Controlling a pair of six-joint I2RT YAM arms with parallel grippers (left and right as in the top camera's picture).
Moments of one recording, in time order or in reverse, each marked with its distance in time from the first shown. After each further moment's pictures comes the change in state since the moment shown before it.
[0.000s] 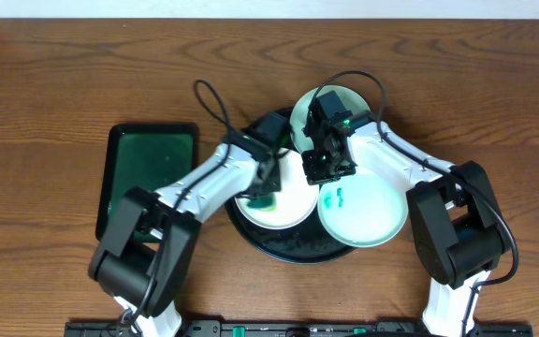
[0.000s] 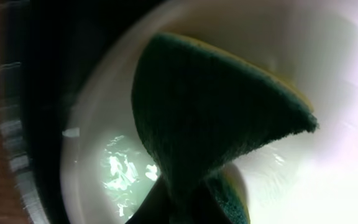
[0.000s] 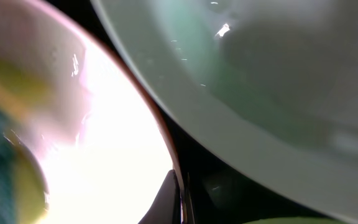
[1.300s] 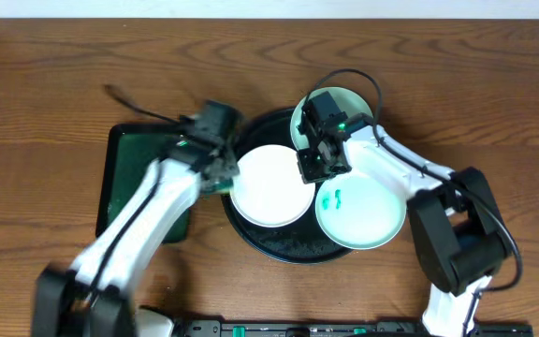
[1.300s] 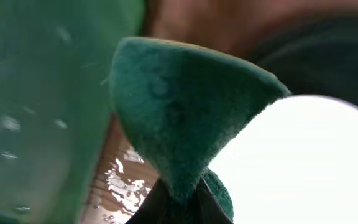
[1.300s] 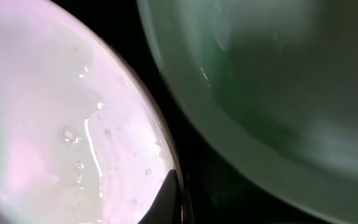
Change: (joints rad) left arm 0.169 -0.380 -0.087 -0.024 -0.114 -0.033; right arm 0.045 -0.052 -0.007 0.053 0.073 0.013
